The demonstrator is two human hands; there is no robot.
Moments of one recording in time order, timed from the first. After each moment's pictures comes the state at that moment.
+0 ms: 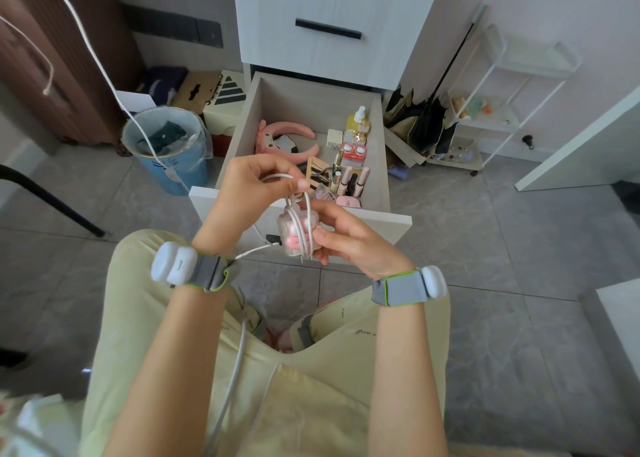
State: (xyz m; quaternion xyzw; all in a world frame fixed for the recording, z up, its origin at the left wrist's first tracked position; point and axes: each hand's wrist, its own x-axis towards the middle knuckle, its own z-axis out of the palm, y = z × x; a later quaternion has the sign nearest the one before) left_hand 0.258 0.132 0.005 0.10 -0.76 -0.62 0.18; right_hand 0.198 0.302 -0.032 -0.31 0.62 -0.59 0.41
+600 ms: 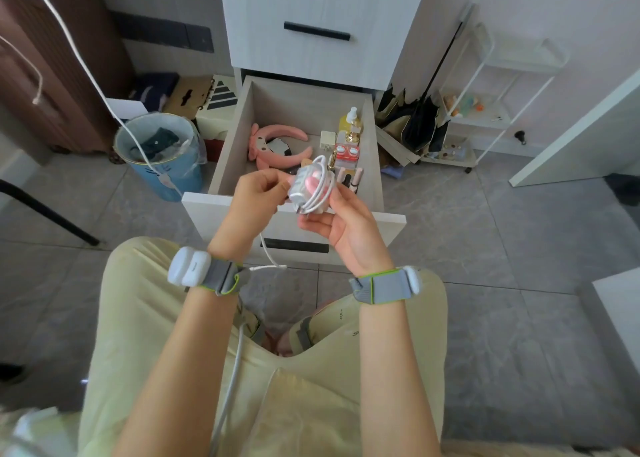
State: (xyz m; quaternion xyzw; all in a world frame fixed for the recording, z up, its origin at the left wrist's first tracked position) left_hand 0.243 0.141 -0.017 0.17 -0.76 -0.62 0.13; right_hand 0.200 0.286 -0.027 -0.13 0.46 -0.82 0.32
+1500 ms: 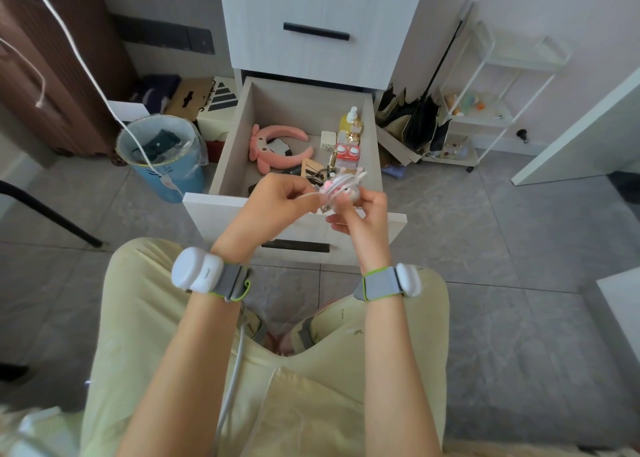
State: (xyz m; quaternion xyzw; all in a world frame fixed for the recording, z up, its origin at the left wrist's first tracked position) left_hand 0.249 0.159 0.005 0.08 -0.83 -0.55 0.07; right_hand 0.188 0.295 -0.048 -0.04 0.69 -0.72 0.12
